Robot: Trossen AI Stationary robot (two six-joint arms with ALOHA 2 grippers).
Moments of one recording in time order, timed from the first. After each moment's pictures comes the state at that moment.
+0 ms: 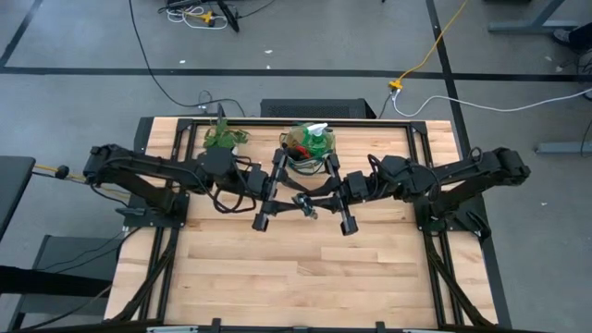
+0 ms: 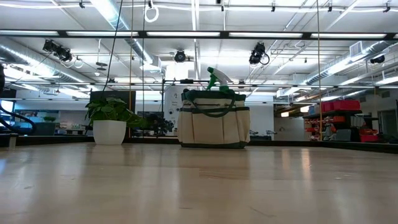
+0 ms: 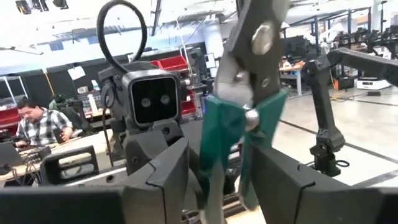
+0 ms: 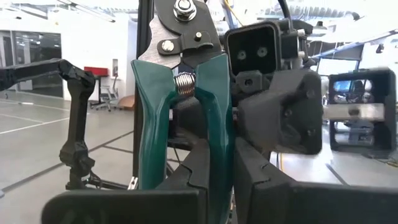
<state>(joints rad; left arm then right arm) -0.13 1.37 1.20 0.36 0.13 0.17 0.17 1.35 1.07 0.48 -0.11 -0.09</state>
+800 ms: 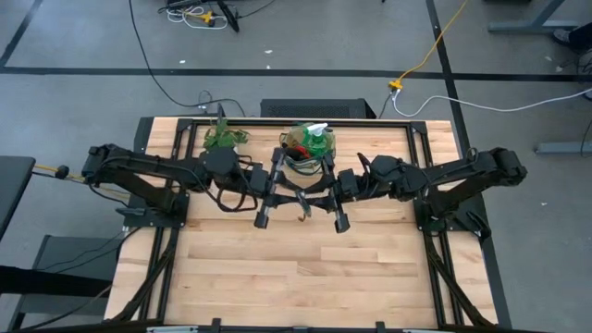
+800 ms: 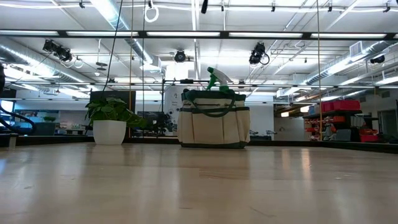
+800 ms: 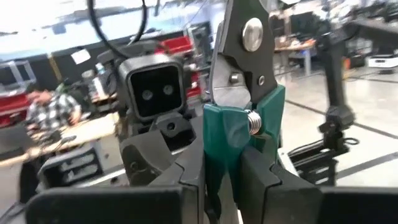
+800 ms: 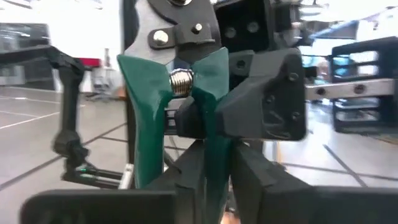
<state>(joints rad) -0.12 1.36 1.20 0.28 0.11 0.20 0.16 1.38 1.07 0.45 -0.11 -0.05</state>
